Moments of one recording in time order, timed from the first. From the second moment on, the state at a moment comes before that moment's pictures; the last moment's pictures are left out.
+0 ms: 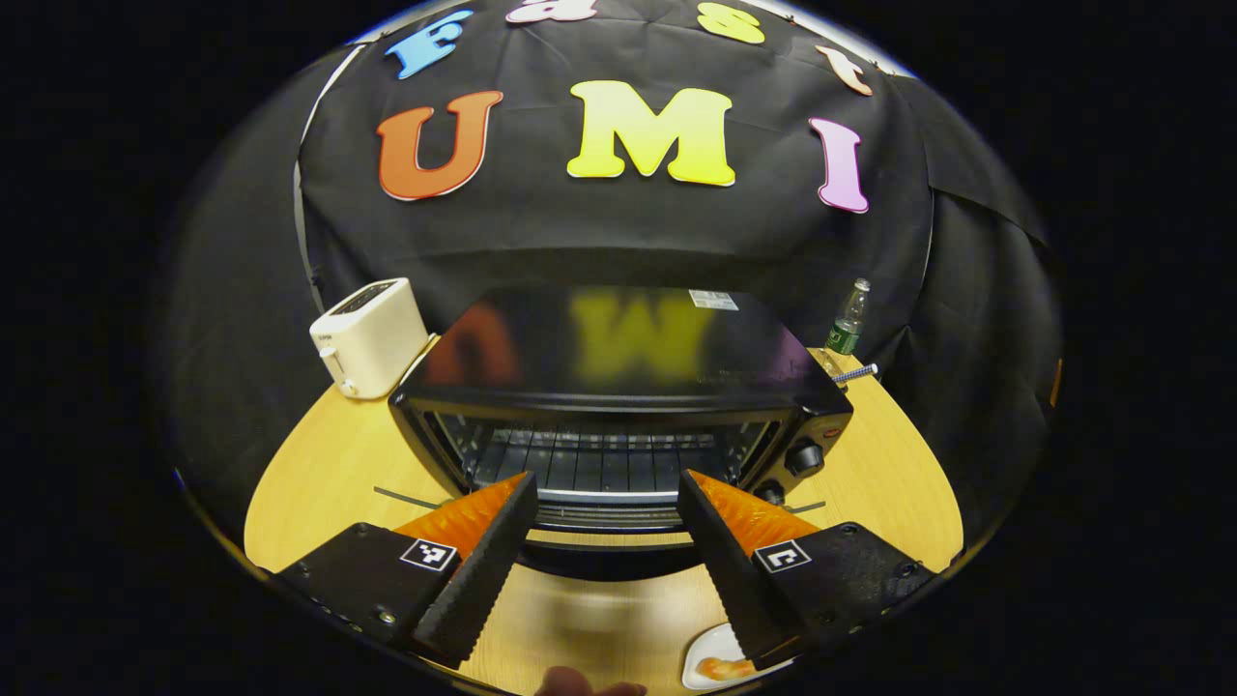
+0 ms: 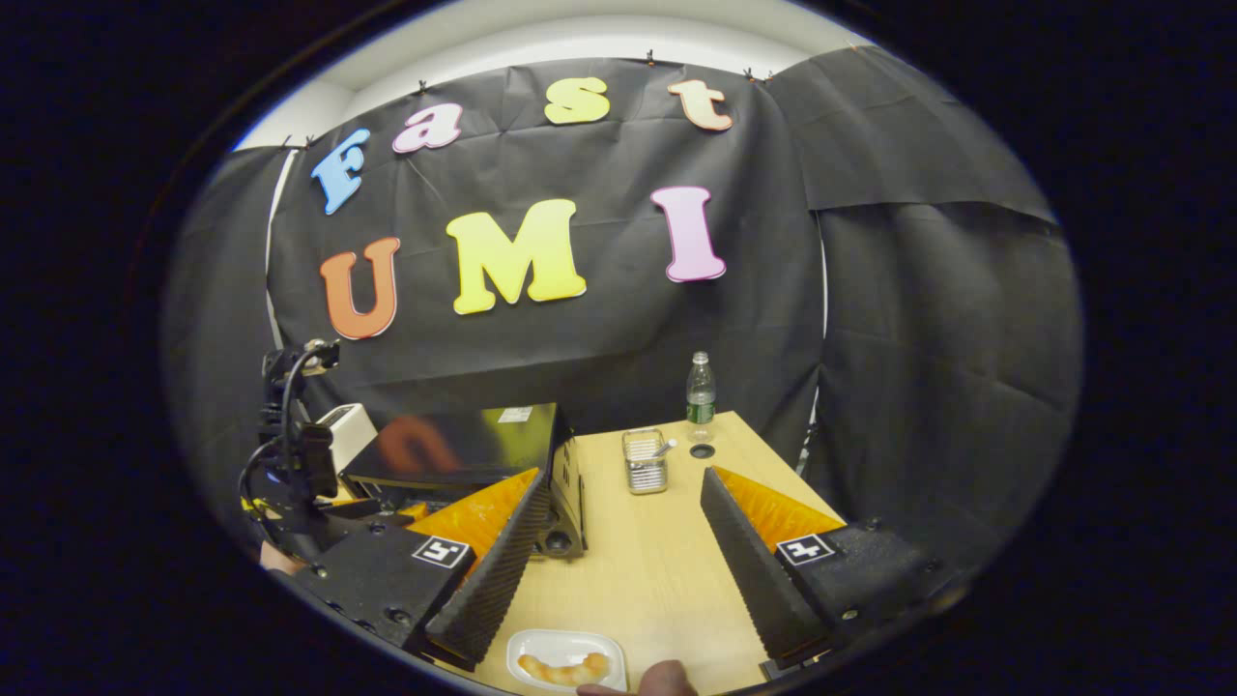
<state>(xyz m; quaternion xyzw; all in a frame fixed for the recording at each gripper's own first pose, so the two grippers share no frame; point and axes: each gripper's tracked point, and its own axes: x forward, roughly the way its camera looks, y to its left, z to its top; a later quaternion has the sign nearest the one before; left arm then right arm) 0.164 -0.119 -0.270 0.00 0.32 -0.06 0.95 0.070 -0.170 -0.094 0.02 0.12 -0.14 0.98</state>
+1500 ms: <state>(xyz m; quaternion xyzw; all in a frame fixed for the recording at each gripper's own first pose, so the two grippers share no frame) 0.088 -0.085 -0.355 -0.03 0.35 -0.09 0.93 -0.018 -0.100 -0.112 -0.04 0.19 -0.08 0.98</state>
